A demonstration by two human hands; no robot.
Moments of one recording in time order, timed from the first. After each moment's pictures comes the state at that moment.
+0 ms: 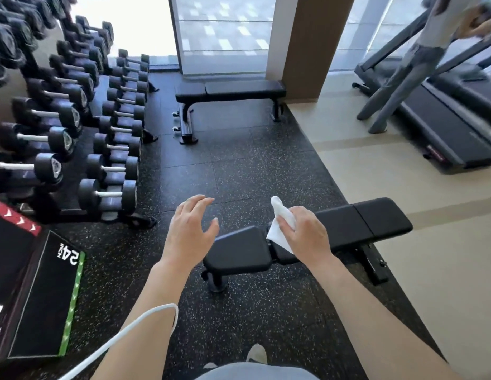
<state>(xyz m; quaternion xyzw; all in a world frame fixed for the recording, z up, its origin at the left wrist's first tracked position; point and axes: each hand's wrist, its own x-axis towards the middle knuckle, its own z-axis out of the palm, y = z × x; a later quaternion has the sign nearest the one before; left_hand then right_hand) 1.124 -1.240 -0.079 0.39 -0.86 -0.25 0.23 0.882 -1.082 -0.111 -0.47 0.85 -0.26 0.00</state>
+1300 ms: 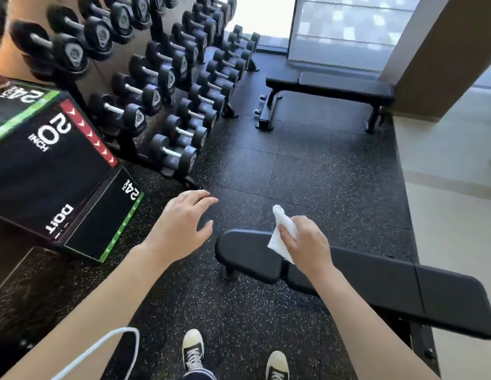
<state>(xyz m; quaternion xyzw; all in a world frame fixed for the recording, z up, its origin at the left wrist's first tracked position) 1.052 -1.203 -0.081 0.49 -0.85 -0.10 0.14 0.744 -1.138 -0.168 -0.63 0.72 -0.26 0.12</state>
